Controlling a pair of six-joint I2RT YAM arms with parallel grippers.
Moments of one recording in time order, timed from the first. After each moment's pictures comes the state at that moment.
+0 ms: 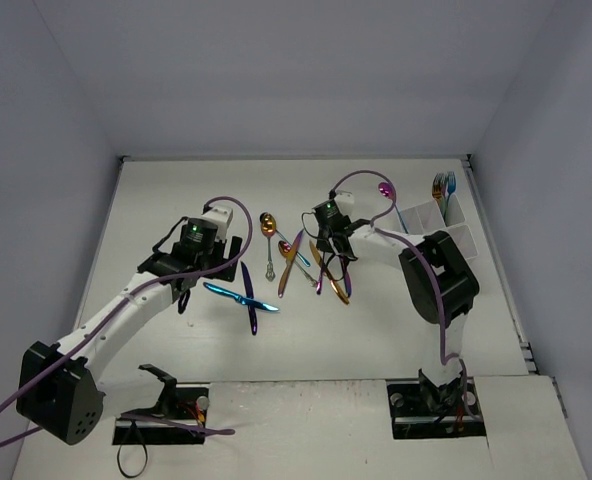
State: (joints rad) left arm -0.45 1.17 0.87 -0.50 -0.20 -0.11; right arm 0.57 1.94 1.19 -0.16 0.30 0.63
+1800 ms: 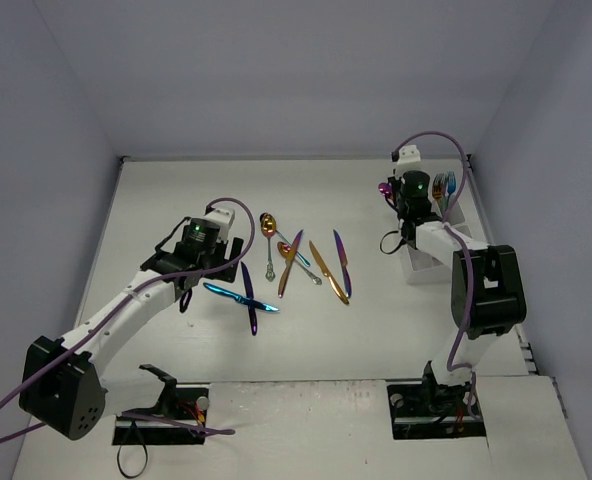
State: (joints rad) left arm -0.45 1.20 0.87 -0.50 -0.20 -0.10; right arm 0.14 1.74 1.02 0.43 0.28 -0.23
